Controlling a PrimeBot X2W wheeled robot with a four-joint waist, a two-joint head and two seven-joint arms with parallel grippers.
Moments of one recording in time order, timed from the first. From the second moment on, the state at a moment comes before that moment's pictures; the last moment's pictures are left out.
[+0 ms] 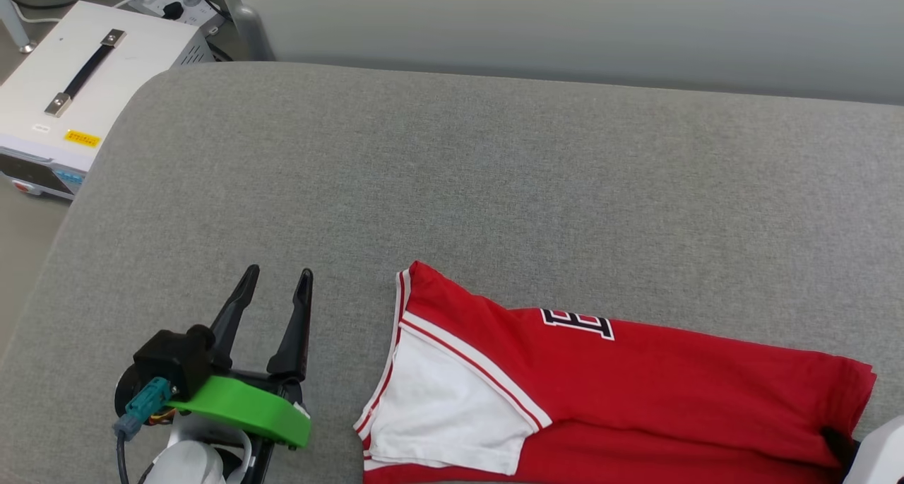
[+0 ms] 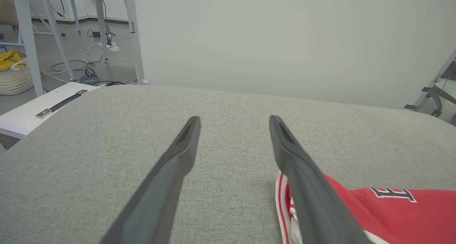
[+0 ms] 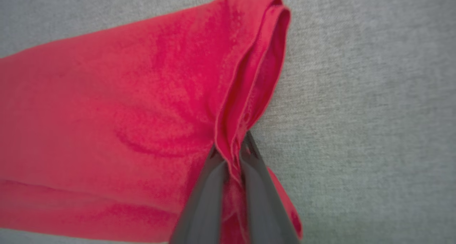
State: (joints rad) left arm -0.09 0.30 -0.22 0.09 -0.46 -0.08 -0.26; right arm 0.06 -0.27 -0.22 0.25 0.53 0.13 0.58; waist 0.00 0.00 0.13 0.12
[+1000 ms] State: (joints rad) left arm -0.02 0.22 -0.16 0.13 -0.41 -0.12 -0.26; right arm 0.13 -0.24 -0.34 0.00 0.43 0.13 0.62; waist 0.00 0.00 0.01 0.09
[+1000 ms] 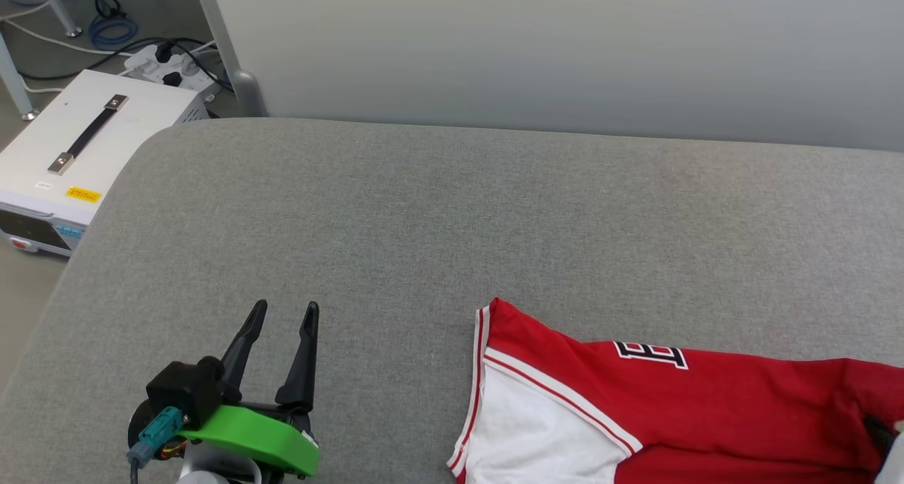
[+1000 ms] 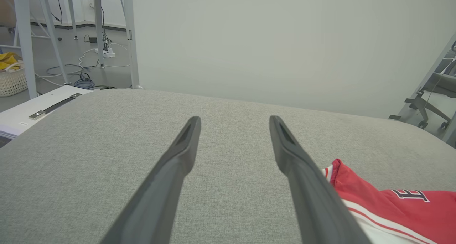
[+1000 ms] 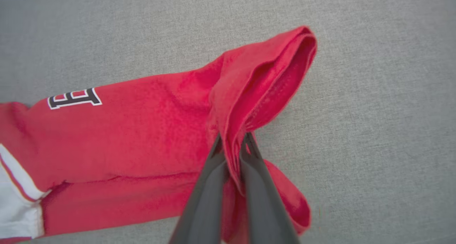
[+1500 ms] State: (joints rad) left arm -0.01 0.21 -0.16 0.14 -0.41 -0.12 -0.26; right arm 0.13 -0.07 -0.14 -0.17 0.48 0.13 0.71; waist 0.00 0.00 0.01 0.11
